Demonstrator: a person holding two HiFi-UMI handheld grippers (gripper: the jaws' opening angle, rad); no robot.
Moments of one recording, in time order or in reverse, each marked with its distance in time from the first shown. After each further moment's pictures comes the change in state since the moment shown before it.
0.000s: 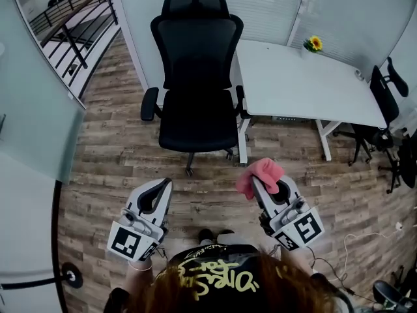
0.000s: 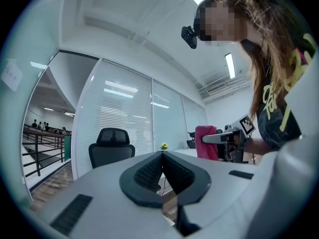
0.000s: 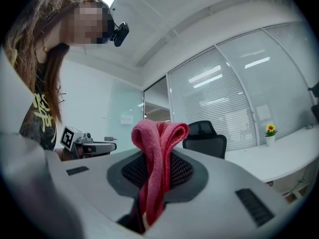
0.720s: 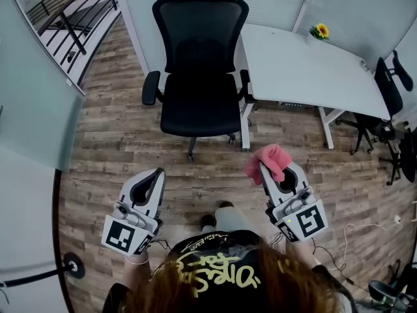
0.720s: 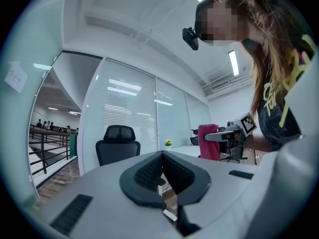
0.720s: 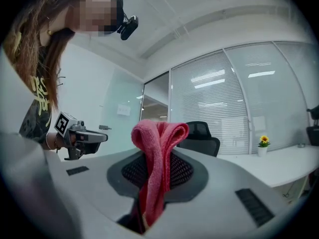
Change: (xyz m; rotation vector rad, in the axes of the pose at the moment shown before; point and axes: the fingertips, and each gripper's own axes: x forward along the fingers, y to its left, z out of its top) left arm -0.023 0.025 -0.011 -0.009 0.031 0.046; right arm 0.011 0.002 -0.008 -0.134 0.060 -0.051
